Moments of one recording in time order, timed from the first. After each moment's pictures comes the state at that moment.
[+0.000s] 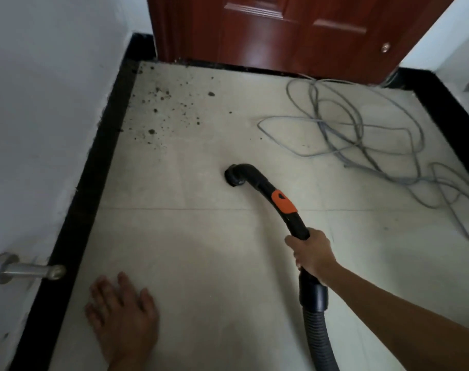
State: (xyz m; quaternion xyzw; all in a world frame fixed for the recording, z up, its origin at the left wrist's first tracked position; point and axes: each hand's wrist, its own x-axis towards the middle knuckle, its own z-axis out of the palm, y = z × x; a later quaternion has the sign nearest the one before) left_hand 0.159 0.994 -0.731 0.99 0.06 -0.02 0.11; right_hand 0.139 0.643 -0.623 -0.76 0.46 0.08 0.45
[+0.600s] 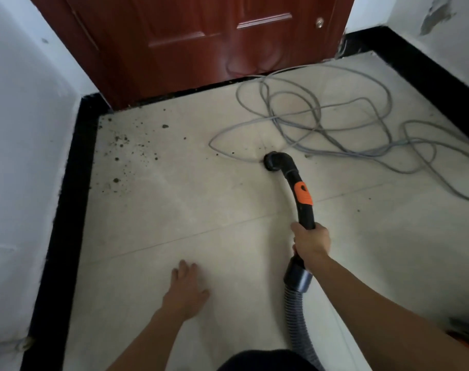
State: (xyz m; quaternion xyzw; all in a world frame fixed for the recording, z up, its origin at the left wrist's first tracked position) left_hand 0.211 0.818 -0.664 0.91 -0.17 -0.39 0.03; right_hand 0.114 0.545 -0.651 -0.58 0.60 -0.09 0.54
